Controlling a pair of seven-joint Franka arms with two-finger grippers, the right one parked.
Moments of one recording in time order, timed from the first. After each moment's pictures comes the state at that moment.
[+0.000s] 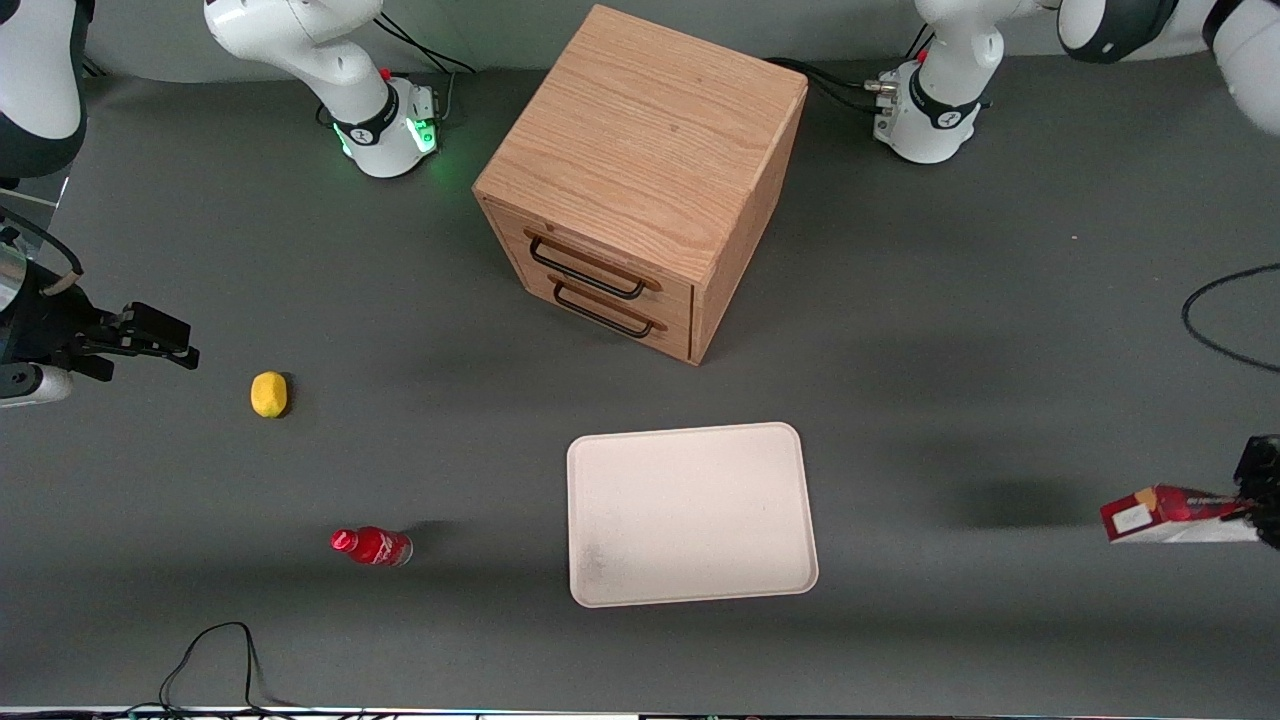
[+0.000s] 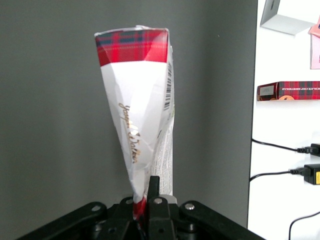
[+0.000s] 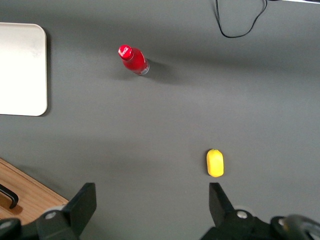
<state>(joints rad) 0.13 0.64 0.01 -0.95 0.06 1.67 -1.46</state>
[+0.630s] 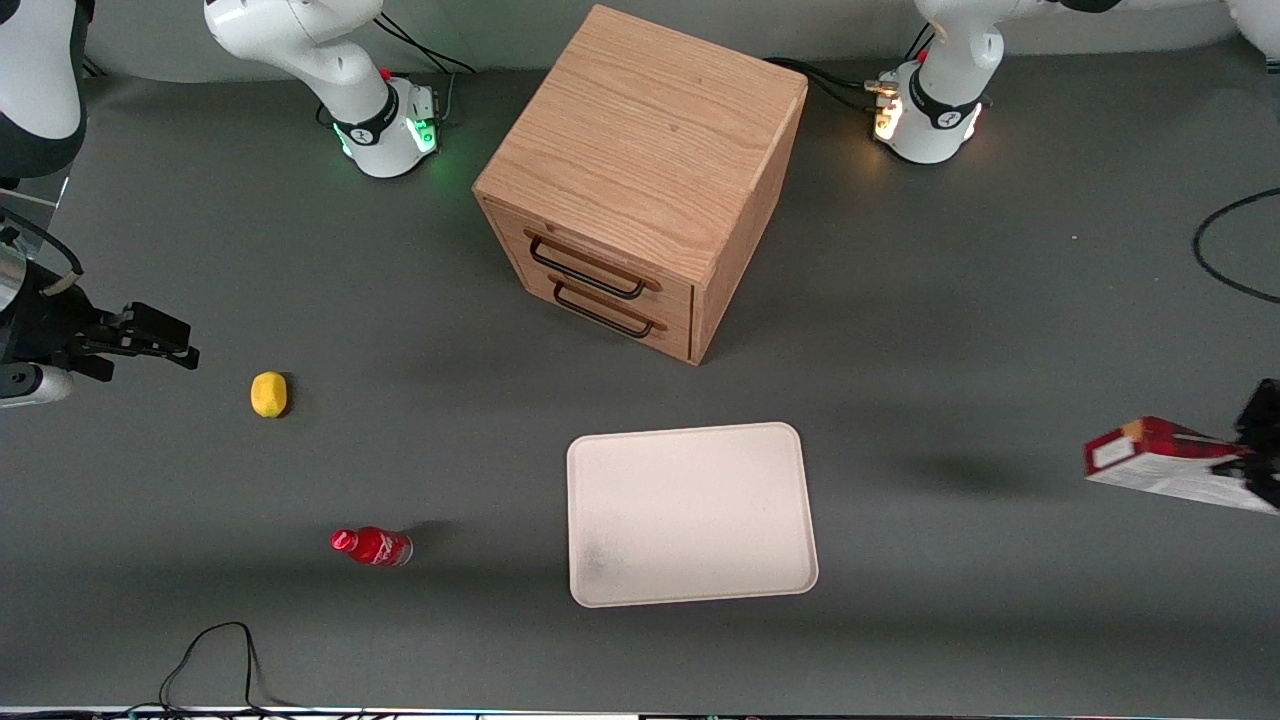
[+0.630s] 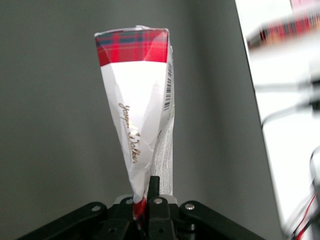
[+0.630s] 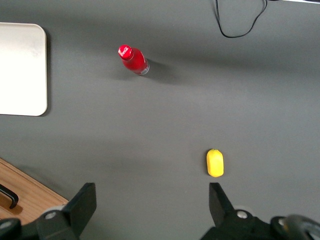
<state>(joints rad) 0.02 0.53 -0.01 -1.02 0.06 1.60 -1.24</state>
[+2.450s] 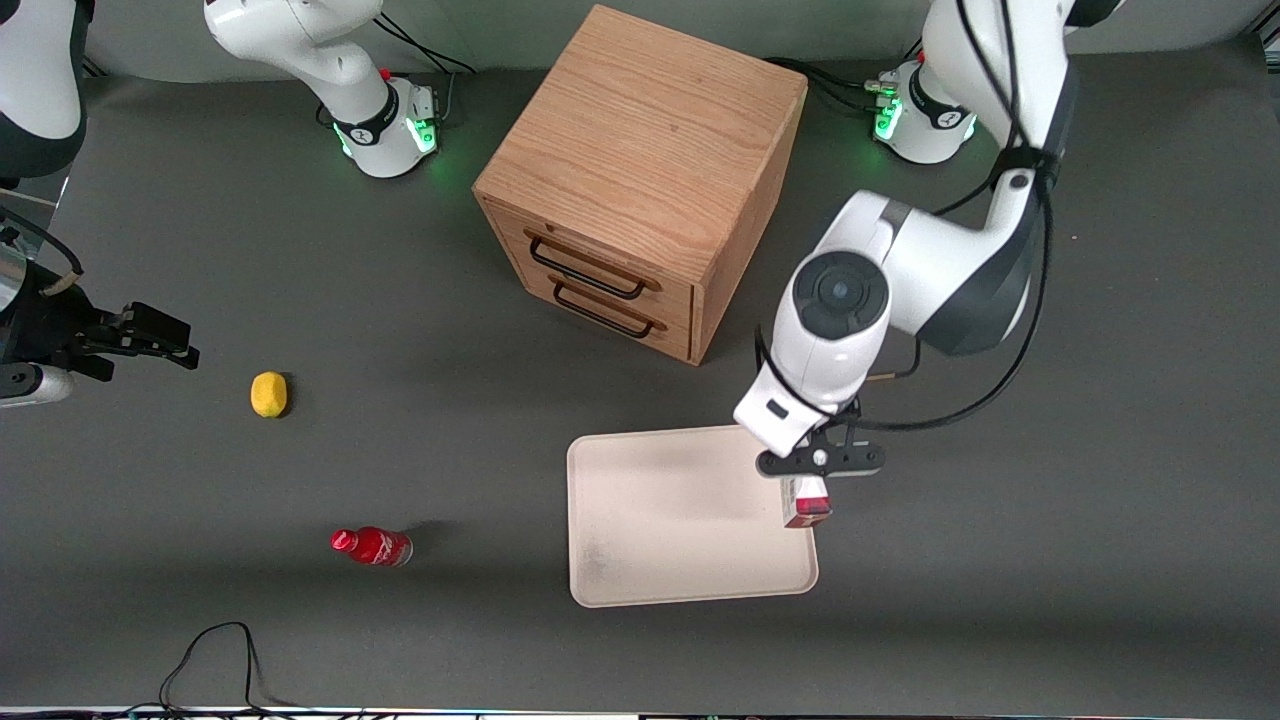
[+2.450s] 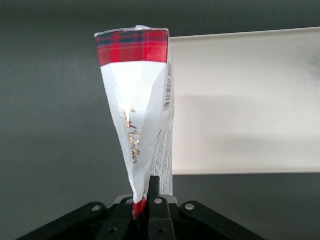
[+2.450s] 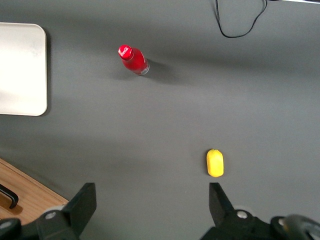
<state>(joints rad) -0.49 0.63 -0.02 -1.24 0.11 1.89 -0.57</state>
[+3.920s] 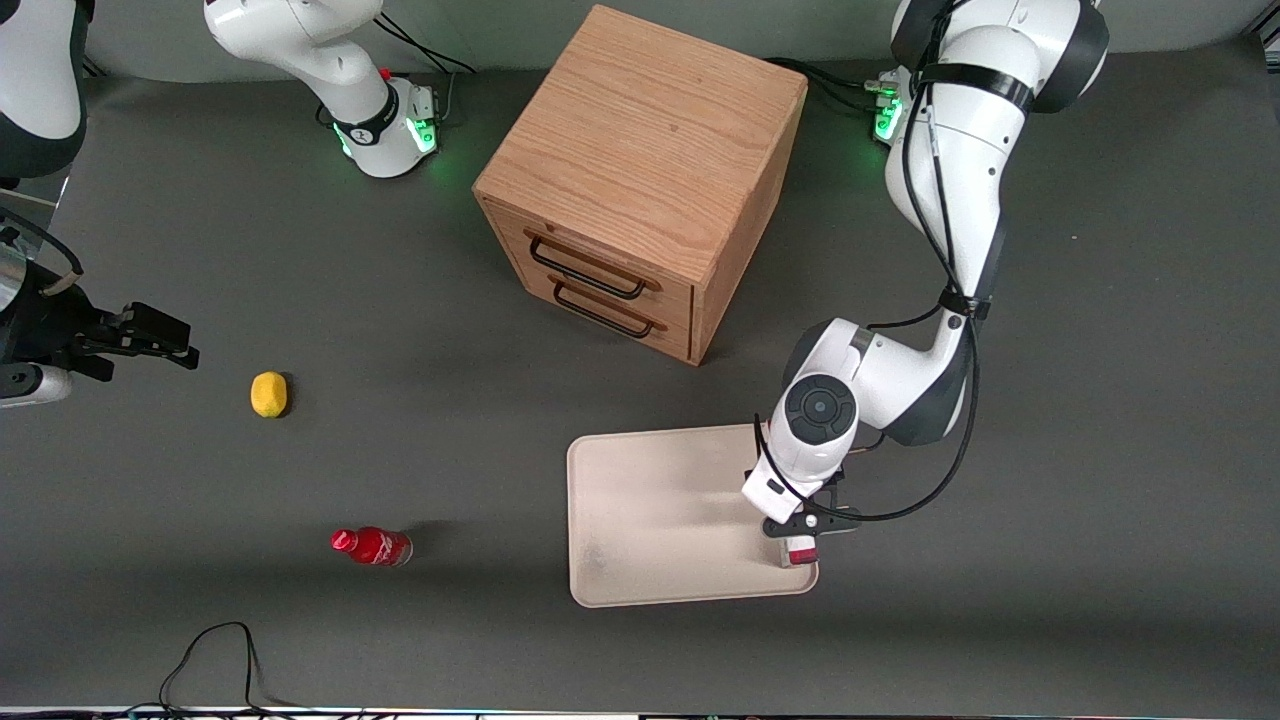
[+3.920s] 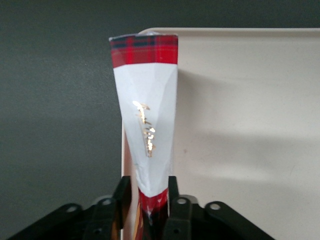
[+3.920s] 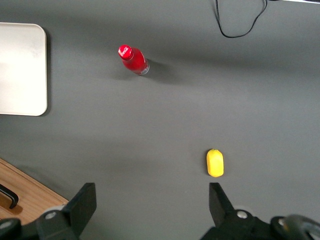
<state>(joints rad) -0.45 0.86 -0.02 -1.27 0.13 2.17 -0.64</state>
